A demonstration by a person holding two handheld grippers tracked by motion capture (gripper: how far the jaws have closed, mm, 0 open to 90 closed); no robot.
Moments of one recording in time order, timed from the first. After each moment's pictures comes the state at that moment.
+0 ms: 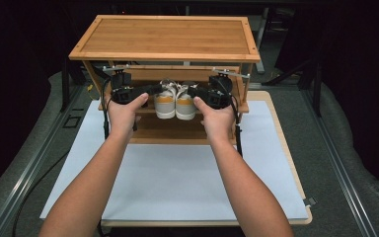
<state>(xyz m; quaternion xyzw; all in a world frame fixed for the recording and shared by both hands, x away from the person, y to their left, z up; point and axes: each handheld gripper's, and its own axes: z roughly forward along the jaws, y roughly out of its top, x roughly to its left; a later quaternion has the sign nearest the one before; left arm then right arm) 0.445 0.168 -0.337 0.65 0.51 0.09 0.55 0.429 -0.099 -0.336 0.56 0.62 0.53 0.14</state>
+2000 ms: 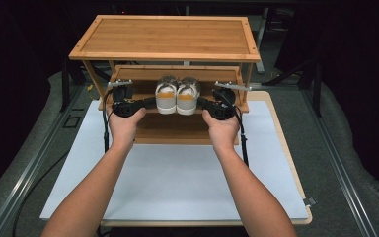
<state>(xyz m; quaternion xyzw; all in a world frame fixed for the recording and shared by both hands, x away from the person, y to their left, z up) 0.441 0.171 -0.375 0.68 0.49 0.12 0.53 0.427 -0.114 -0.373 0.53 0.65 0.52 0.15</state>
